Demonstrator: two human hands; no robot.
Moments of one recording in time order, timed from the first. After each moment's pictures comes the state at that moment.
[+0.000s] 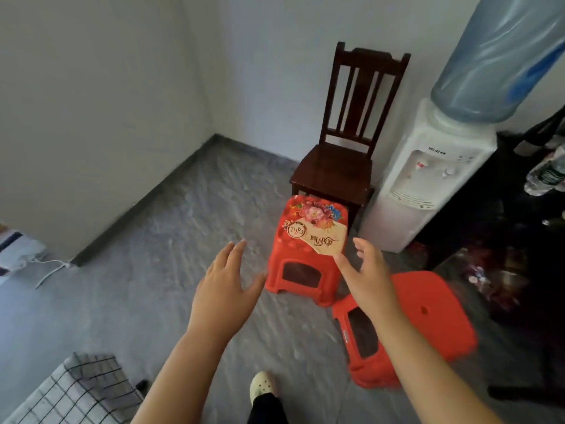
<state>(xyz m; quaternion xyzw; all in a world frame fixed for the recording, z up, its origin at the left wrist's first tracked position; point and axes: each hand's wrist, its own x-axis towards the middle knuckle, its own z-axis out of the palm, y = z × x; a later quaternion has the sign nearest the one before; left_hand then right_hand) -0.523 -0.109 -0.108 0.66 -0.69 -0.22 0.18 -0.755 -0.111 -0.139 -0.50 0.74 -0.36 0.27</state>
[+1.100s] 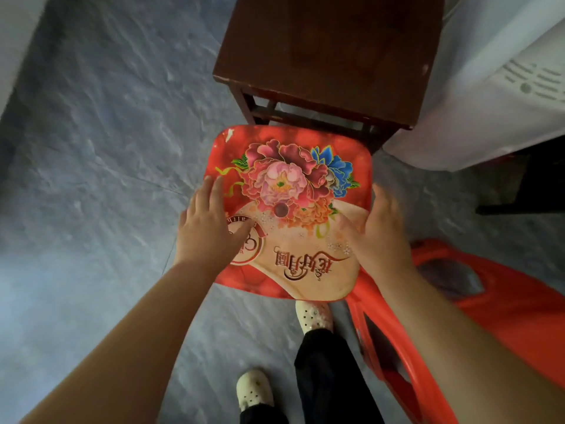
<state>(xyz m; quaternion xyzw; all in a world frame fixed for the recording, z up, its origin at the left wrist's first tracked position) -0.702 -0.539 -0.556 0.67 -0.72 -0.19 -0.06 -0.941 -0.473 -0.576 -0.47 0.82 -0.15 0.30</state>
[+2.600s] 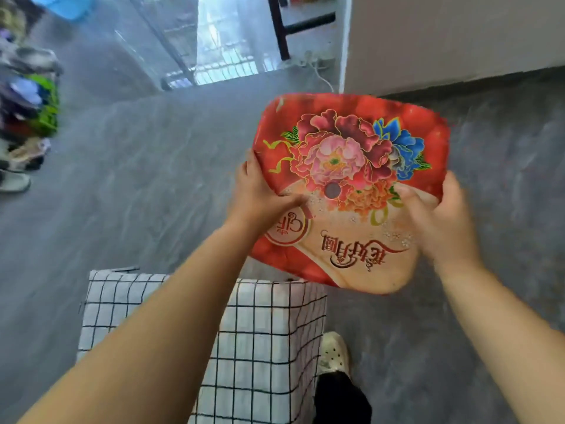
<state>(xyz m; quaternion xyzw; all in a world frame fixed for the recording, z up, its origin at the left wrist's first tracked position) 0.174 -0.215 -0.490 0.92 -0.20 -0.19 0.29 -0.013 -0.389 -0.505 -0.70 0.51 -0.11 0.48</state>
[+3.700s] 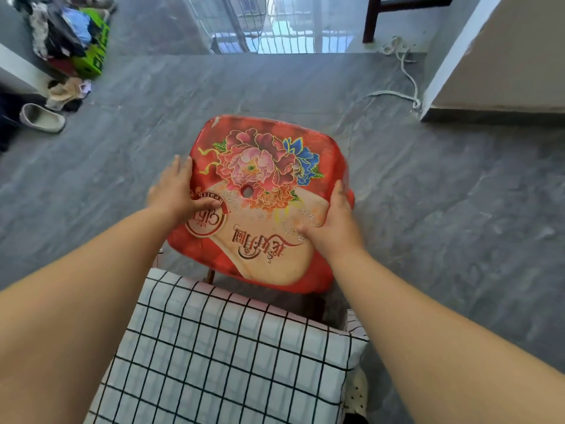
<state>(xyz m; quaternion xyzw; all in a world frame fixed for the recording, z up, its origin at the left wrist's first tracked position) 0.374 -0.012 -0.573 0.97 -0.10 -0.22 0.02 0.203 -0.237 -0.608 -0.81 0.32 0.09 0.48</state>
